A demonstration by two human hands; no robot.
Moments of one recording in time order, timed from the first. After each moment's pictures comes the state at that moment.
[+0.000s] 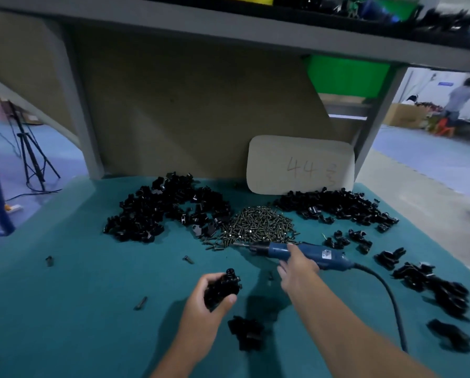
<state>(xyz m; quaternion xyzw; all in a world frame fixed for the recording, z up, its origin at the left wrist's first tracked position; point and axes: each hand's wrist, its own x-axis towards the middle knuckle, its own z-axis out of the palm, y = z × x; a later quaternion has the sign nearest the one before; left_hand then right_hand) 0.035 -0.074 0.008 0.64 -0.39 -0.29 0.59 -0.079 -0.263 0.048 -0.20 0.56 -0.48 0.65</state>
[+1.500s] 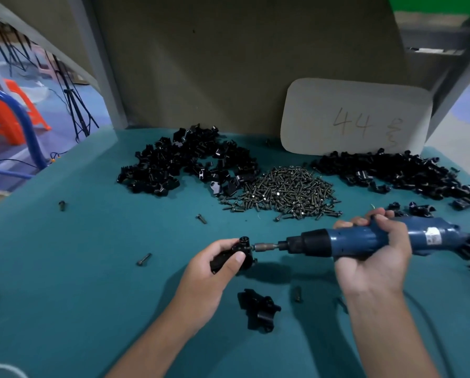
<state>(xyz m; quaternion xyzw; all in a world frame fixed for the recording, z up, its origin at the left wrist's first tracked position) 0.039 -0.084 0.000 0.66 -0.37 -0.31 0.58 -0.125 -0.248 0.057 -0.12 0.18 -0.62 0.76</state>
